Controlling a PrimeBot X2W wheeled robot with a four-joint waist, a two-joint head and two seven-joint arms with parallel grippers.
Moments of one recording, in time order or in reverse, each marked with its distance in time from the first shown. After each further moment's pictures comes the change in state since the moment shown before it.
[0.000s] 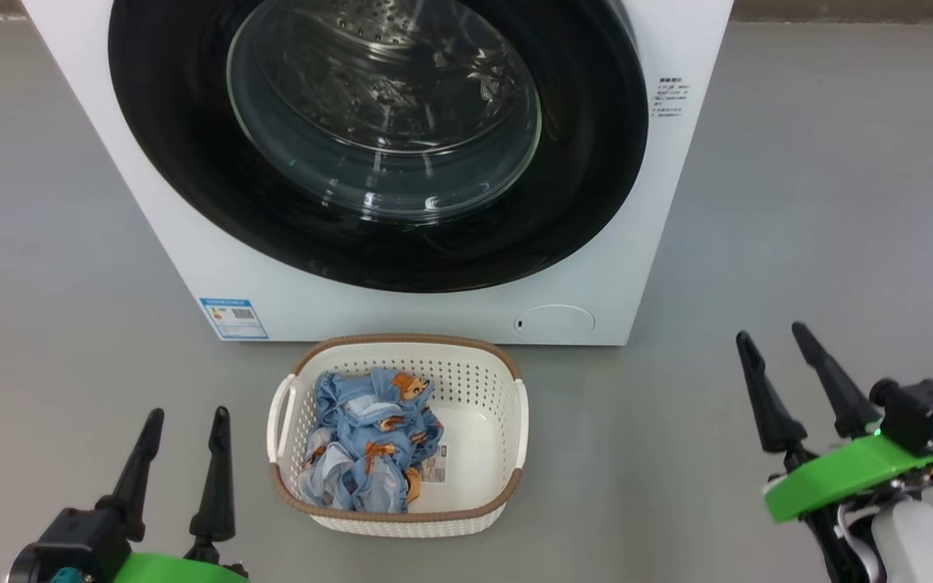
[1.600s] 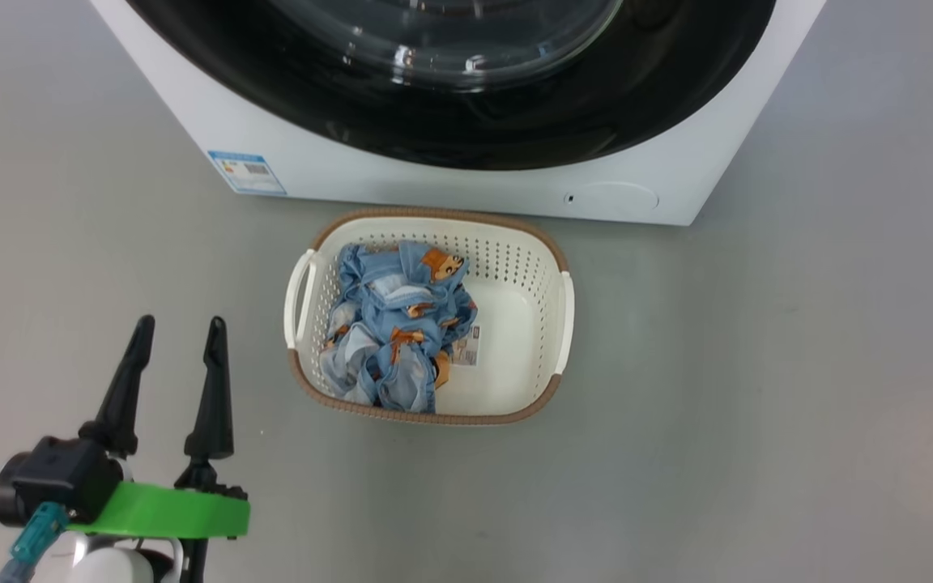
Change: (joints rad) left arm -0.127 0.006 -0.019 -0.062 0.003 0.000 -0.003; right arm -0.600 -0.244 -0.018 0.222 0.797 0.000 0.193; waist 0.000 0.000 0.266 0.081
